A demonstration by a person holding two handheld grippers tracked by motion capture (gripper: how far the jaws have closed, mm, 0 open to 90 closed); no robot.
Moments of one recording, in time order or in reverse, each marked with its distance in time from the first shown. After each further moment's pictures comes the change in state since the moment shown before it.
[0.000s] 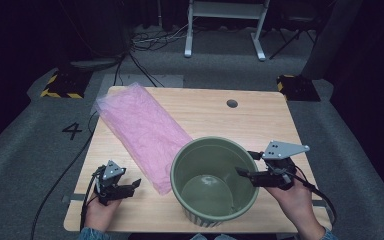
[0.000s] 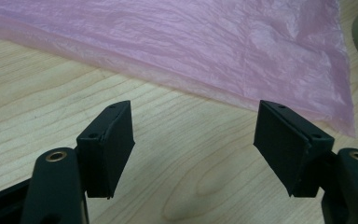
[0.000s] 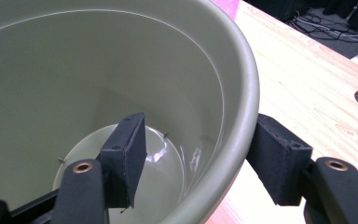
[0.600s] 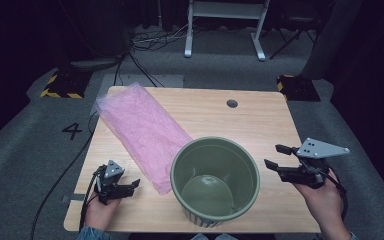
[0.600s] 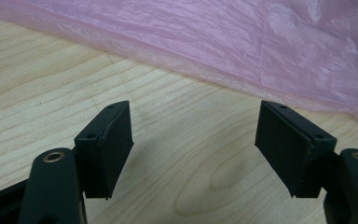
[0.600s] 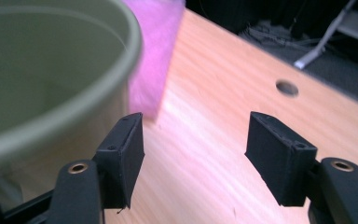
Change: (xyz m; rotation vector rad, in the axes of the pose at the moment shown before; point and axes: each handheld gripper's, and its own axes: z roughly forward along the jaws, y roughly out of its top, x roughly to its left) left arm 0.003 0.000 0.006 0.052 0.025 -0.004; right arm -0.039 -0.033 -0.051 -0.045 -0.153 0.030
